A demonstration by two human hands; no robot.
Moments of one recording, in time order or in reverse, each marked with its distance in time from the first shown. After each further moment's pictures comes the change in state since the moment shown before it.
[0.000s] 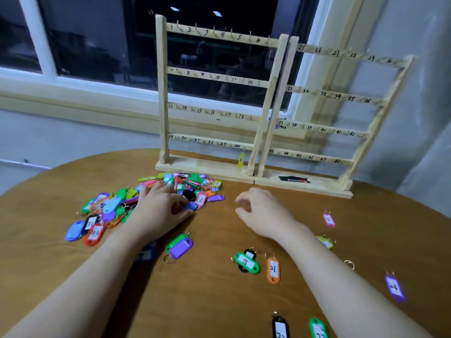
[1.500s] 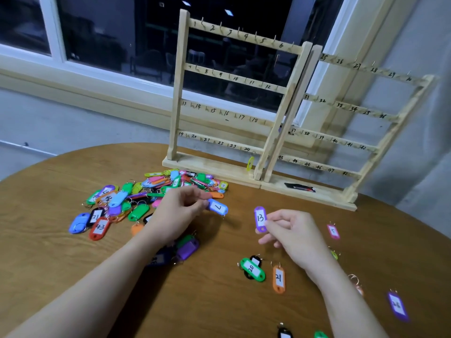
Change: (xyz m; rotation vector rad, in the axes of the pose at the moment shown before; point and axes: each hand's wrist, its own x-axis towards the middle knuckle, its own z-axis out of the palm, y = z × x) left_hand -0.011 0.032 -0.002 -1.037 0.046 -0.193; right_hand -0.054 -0.002 -0.012 0.701 0.102 0.272
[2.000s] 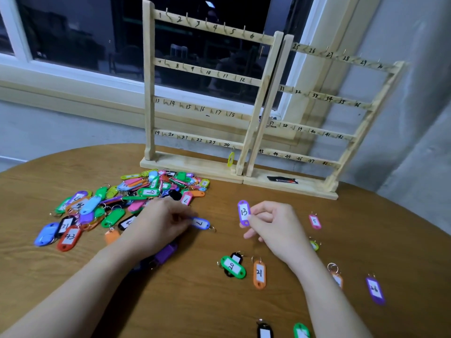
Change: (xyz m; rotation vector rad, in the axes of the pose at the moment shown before) left_hand -0.004 0.000 0.003 0.547 -0.152 0.248; right_hand 0.003 0.001 -0.007 -0.051 0.034 -0.018
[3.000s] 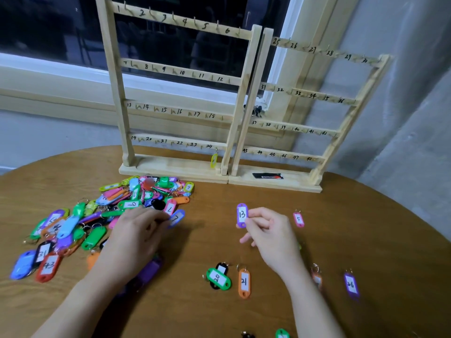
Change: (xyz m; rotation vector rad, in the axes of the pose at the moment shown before) left_hand -0.003 0.010 -0.012 0.113 0.162 0.018; right_hand 0.002 0.007 -0.016 0.077 0.119 0.051
